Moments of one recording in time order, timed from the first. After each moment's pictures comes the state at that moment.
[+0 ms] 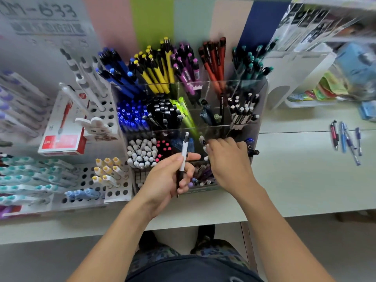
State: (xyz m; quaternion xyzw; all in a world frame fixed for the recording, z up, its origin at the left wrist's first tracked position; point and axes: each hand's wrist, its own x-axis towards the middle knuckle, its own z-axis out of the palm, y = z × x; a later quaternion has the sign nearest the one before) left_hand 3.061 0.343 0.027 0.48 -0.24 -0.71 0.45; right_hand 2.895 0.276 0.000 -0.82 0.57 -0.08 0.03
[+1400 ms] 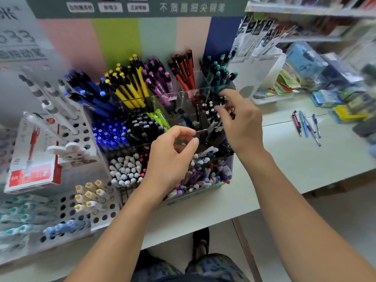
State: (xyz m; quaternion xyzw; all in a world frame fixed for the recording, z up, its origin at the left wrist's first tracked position) left_hand 3.043 0.292 0.054 0.54 -0.55 -0.45 0.44; right_hand 2.864 0.228 0.062 -0.70 0.61 -0.37 -0.04
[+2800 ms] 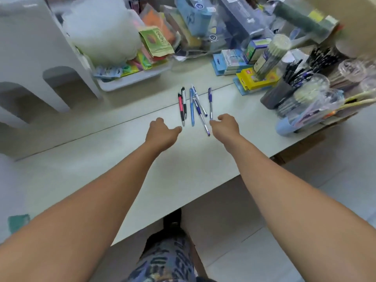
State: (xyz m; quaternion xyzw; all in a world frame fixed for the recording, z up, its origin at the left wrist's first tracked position) left_hand 2.497 0.108 -0.114 0.68 -0.55 -0.47 0.11; right_hand 2.315 0.139 -0.093 -0.33 0.84 -0.24 0.37
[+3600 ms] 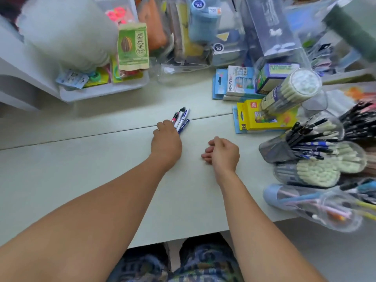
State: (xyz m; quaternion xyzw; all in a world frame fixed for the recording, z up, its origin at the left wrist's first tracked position) left_hand 2.326 0.018 -0.155 0.77 -0.60 -0.20 -0.06; right_hand 2.186 0.047 -0.154 -0.20 0.76 -0.35 0.52
